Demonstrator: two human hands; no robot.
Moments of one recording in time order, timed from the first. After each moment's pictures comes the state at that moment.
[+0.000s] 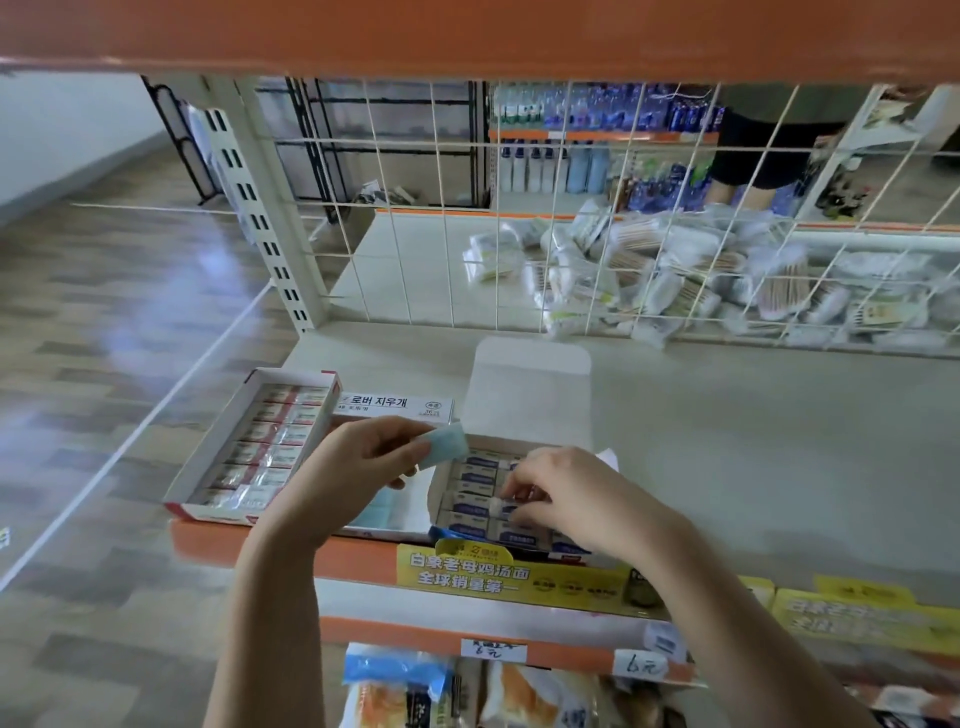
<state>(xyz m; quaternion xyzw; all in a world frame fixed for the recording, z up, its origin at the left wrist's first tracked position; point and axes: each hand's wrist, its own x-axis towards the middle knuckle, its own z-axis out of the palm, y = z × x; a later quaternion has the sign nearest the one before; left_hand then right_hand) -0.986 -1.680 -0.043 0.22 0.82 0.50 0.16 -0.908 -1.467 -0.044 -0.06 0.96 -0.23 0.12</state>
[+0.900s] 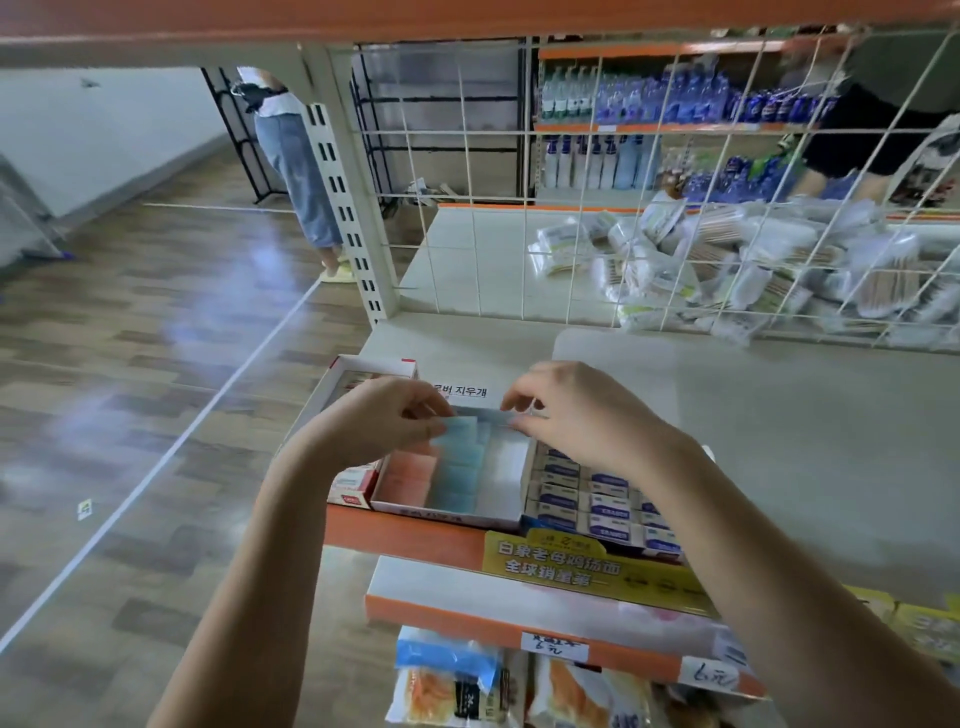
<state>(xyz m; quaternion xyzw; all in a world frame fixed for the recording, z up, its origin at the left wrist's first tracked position) -1.044 -1.730 -0.031 0.27 0.91 0.28 0.16 -0.965 -1.524 -0.006 -0.09 0.98 -0.19 0.01</state>
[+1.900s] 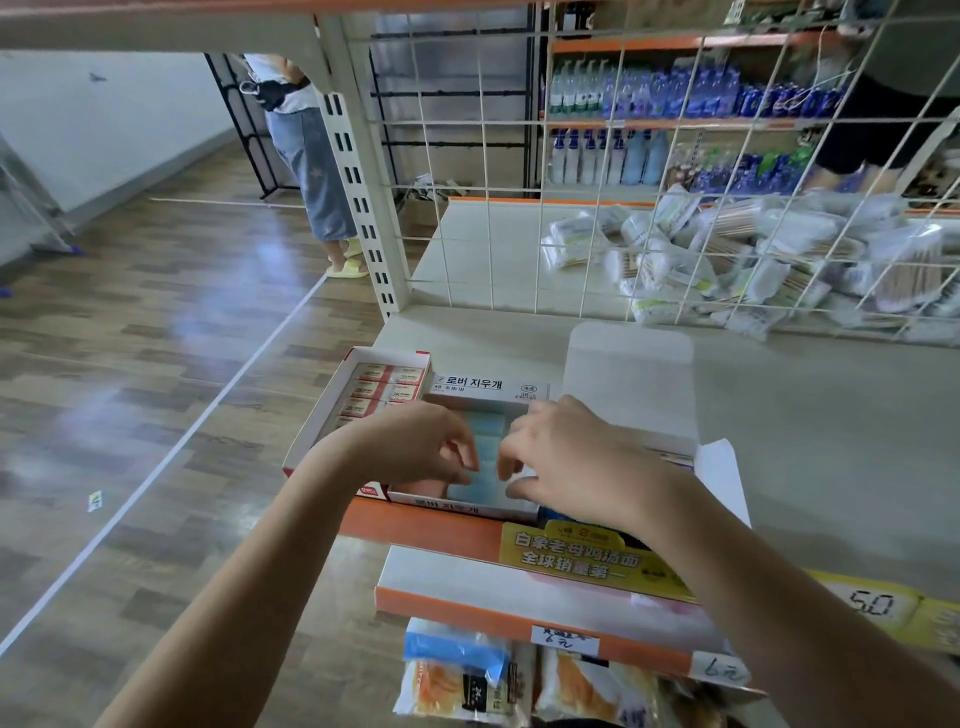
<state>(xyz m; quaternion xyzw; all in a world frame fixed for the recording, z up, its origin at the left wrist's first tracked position) -1.031 -1.720 -0.030 0.37 0.89 0.08 0.25 -0.946 -1.554 -0.019 -0.21 0.97 -0.04 0.04</state>
